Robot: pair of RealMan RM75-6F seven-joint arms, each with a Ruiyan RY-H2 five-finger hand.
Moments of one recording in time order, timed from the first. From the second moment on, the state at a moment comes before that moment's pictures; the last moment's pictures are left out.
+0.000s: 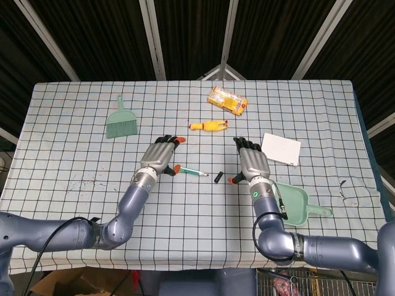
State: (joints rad) left arm -1.13 -1.54 -0.39 -1.68 0.24 1.02 0.67; right arm 0.97 -1.44 0.40 -1.83 -0.20 1.22 -0.68
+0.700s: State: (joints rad) left arm -0.65 -0.90 -0.24 -2.24 0.68 1.27 0.40; right arm 0.63 -1.08 0.27 -1.86 -0.72 1.23 -0.32
